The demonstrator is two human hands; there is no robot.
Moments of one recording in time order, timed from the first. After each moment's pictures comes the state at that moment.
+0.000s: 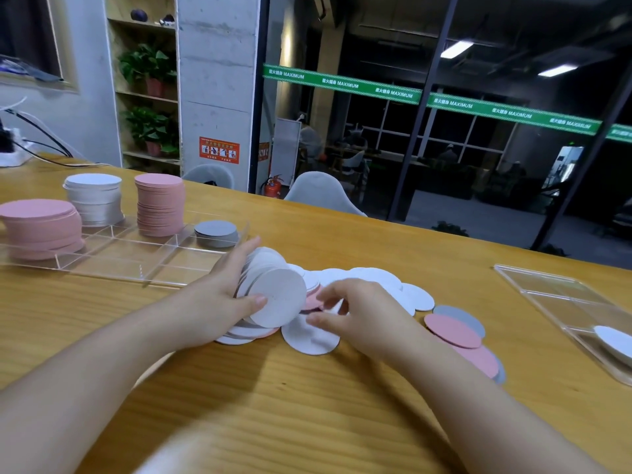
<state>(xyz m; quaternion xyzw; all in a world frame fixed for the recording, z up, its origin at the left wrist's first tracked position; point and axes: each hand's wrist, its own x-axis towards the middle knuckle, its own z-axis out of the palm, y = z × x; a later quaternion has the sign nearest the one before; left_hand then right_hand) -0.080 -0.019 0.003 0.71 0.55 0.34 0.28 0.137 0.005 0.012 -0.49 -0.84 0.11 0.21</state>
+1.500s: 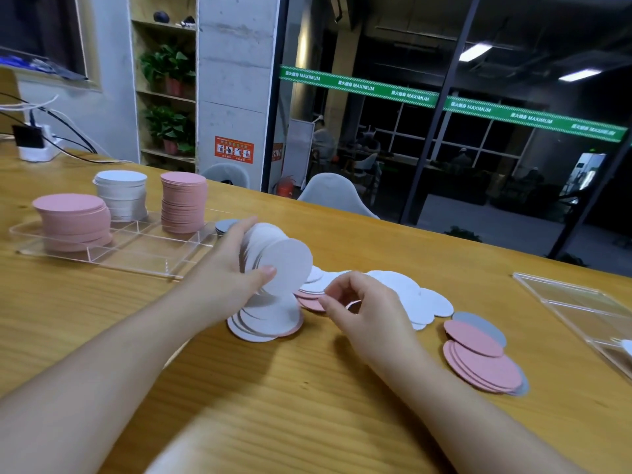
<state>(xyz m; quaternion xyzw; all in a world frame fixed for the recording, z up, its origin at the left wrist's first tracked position) -0.083 -0.014 0.010 0.62 0.58 0.49 0.21 0.117 -0.007 0.000 -0.44 -0.79 0.16 0.40</state>
